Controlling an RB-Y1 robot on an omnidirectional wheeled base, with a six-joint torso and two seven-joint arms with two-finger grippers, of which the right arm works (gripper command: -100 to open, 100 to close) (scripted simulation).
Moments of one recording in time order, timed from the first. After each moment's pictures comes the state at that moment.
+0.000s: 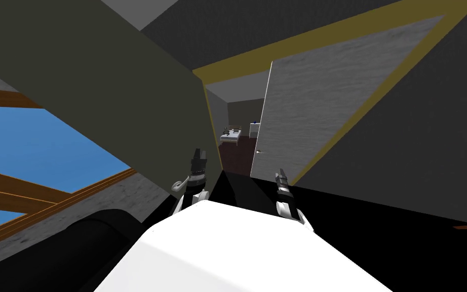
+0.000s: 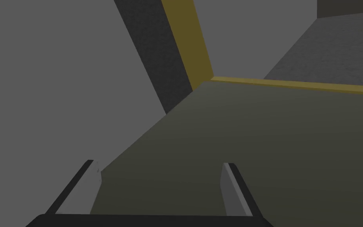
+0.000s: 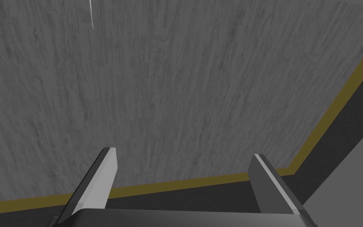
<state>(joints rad) 0.07 -0.12 -0.16 -1.15 -0.06 -0.70 -0.03</state>
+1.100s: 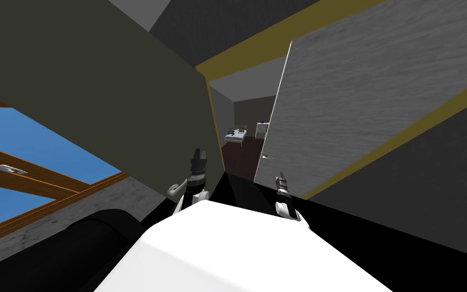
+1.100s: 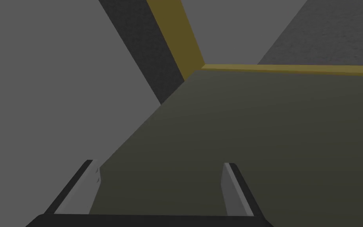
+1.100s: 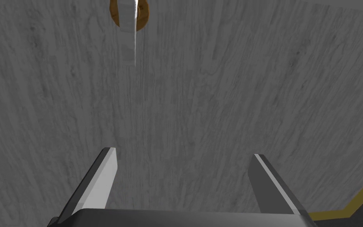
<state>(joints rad) -0.06 -0.14 -0.22 -0.86 -0.08 -0.76 -0.02</state>
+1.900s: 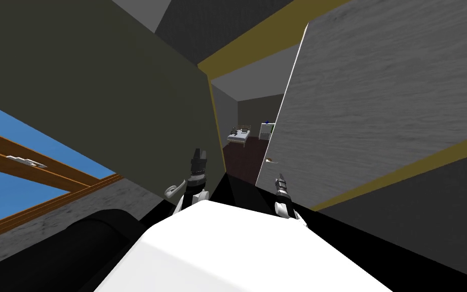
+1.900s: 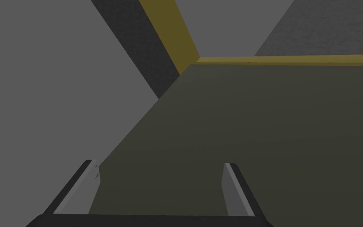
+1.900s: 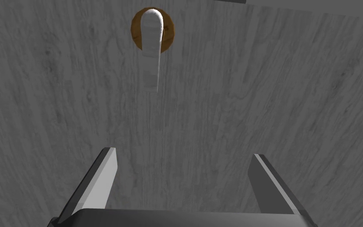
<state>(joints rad) -0.14 -0.14 -0.25 -0.67 -0.10 -0.80 -0.02</state>
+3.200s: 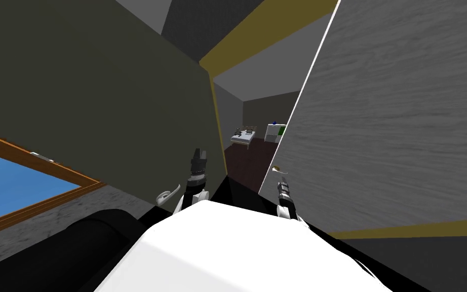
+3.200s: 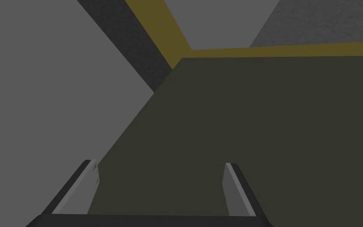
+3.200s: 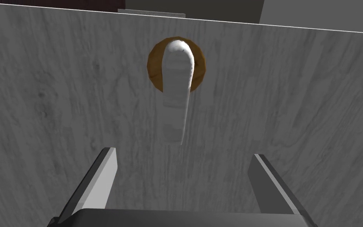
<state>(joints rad) -0.21 -0.18 -0.29 -0.44 -0.12 -0.88 -0.05</state>
